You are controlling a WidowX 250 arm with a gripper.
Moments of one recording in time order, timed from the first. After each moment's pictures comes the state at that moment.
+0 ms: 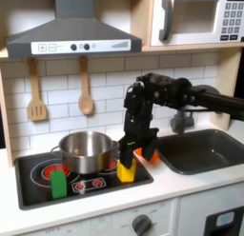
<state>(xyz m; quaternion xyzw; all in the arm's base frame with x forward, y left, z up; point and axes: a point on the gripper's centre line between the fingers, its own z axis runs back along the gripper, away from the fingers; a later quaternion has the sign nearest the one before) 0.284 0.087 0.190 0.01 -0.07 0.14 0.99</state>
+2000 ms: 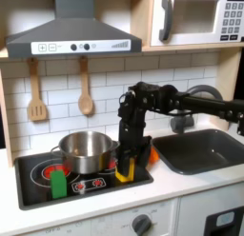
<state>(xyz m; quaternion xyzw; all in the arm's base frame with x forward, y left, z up) 0.300 0.086 0.161 0.01 -0.02 0.18 0.98</state>
